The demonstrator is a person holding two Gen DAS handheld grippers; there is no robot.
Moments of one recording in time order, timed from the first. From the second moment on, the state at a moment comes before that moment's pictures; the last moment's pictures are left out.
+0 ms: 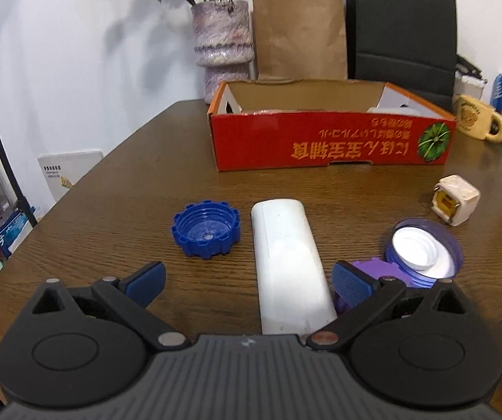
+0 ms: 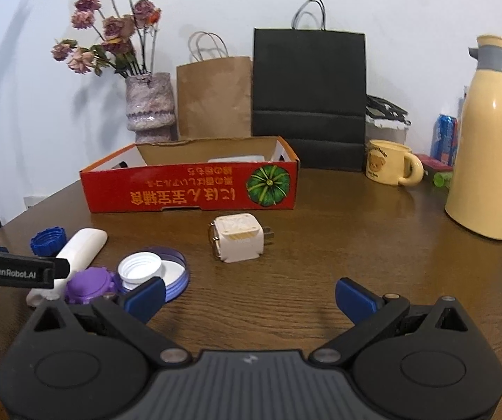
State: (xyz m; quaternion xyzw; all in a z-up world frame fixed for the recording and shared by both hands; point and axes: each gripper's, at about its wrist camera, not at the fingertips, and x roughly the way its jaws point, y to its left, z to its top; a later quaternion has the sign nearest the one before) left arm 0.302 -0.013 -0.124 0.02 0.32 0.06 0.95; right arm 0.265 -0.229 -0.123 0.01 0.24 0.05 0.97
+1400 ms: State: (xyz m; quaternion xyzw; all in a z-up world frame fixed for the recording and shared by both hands) left arm 0.282 -0.012 -0.110 -0.01 0.28 0.01 0.96; right arm 0.273 -0.228 -0.127 0.04 0.26 0.04 0.96
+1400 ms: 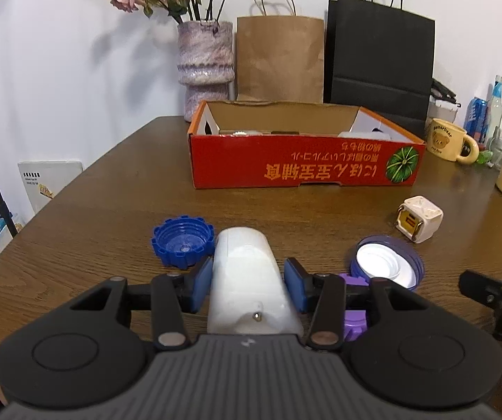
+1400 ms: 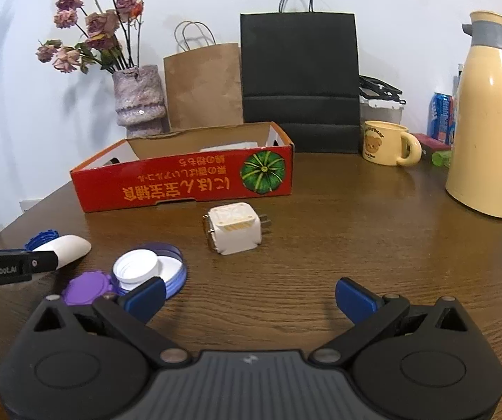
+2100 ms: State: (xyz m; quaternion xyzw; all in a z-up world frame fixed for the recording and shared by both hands) left arm 0.258 0.030 -0.102 -0.04 0.26 -0.01 0.96; right arm 0.274 -0.159 -0.128 0.00 0.28 0.13 0.95
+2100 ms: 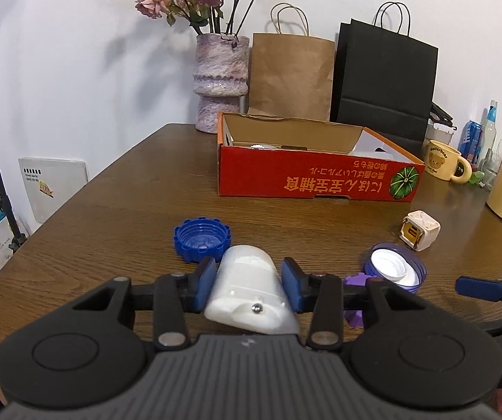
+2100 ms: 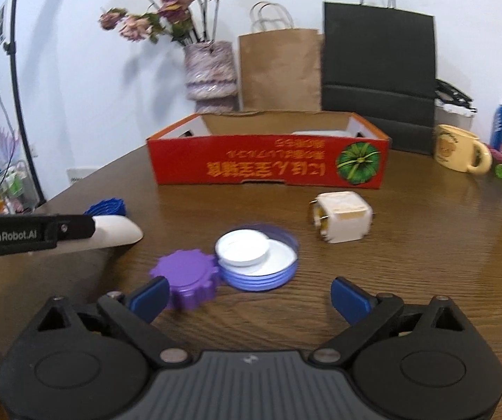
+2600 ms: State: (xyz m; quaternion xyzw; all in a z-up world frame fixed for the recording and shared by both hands) left arm 0.267 0.046 -0.113 -0.05 0.30 -0.02 0.95; right arm 0.298 -0.112 -0.133 -0.04 0.31 0.18 0.93
